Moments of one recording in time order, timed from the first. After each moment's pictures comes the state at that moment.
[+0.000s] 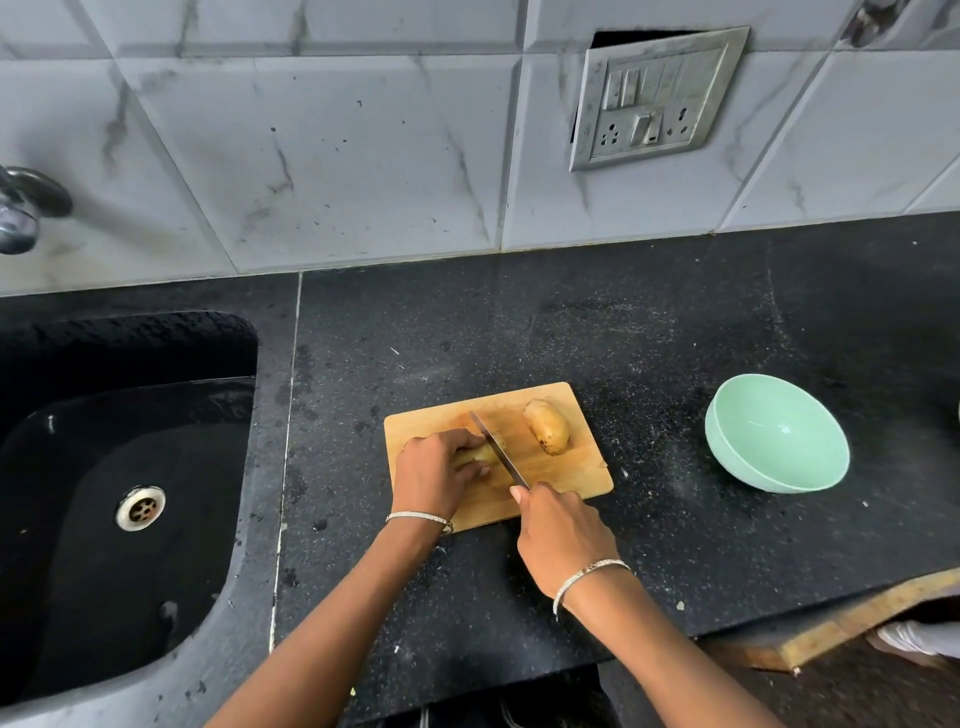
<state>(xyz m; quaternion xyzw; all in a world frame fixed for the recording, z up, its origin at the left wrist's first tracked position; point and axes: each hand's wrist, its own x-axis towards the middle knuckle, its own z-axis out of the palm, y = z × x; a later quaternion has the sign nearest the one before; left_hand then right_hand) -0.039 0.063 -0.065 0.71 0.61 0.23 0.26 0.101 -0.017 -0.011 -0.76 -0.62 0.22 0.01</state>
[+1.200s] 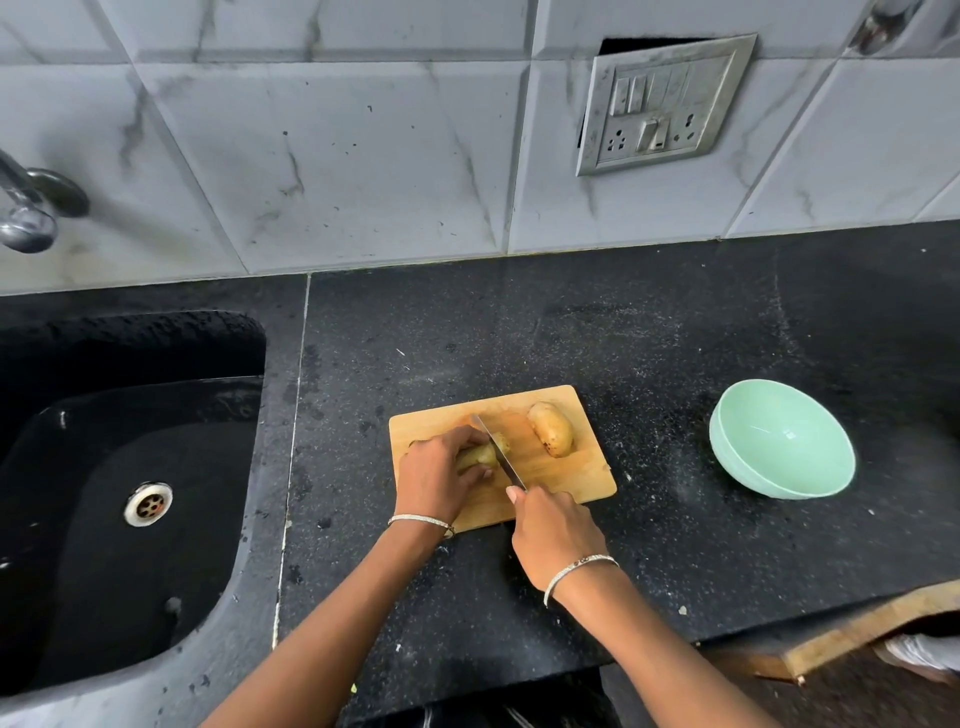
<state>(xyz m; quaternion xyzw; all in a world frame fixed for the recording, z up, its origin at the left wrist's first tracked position) -0.039 0.059 -0.067 0.72 0.61 0.23 0.25 0.095 -0.010 -0.022 -0.76 -0.60 0.24 0.00</state>
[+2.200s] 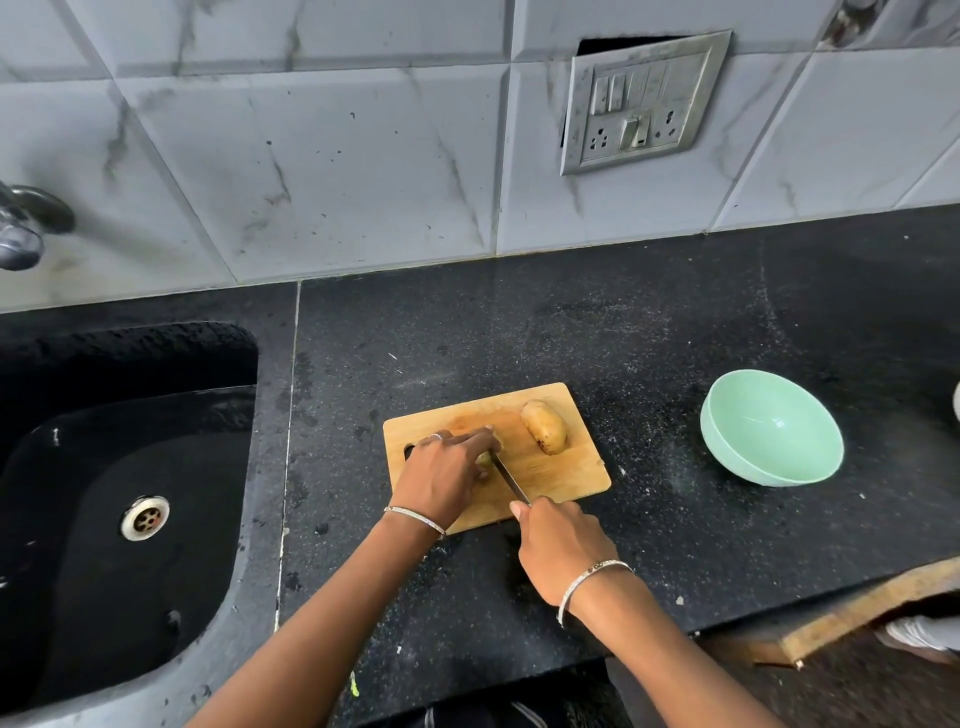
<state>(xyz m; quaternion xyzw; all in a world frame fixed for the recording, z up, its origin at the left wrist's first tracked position) -0.037 0.064 -0.059 0.85 0.51 0.11 0.12 0.100 -0.025 0.001 -0.75 -0.60 0.27 -0.04</state>
